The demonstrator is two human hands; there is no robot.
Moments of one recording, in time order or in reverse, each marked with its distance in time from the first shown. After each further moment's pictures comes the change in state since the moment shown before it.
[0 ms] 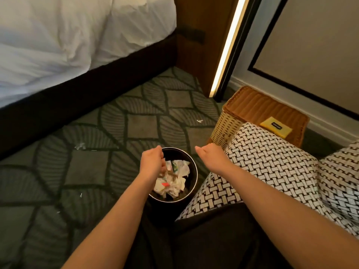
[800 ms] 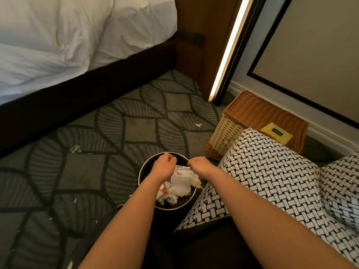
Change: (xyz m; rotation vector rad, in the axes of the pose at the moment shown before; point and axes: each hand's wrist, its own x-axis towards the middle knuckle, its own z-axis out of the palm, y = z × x) left_hand 0.051 -0.020 0.013 0.757 -0.117 0.206; right_hand 0.034 -0.005 0.038 0.237 -0.199 0.345
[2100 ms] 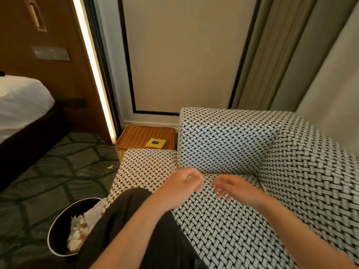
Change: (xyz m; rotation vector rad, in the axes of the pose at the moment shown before) left_hand -0.332 0.193 0.139 0.285 -0.706 0.853; right_hand -0.374 0.272 -0.150 0.205 0.471 -0.134
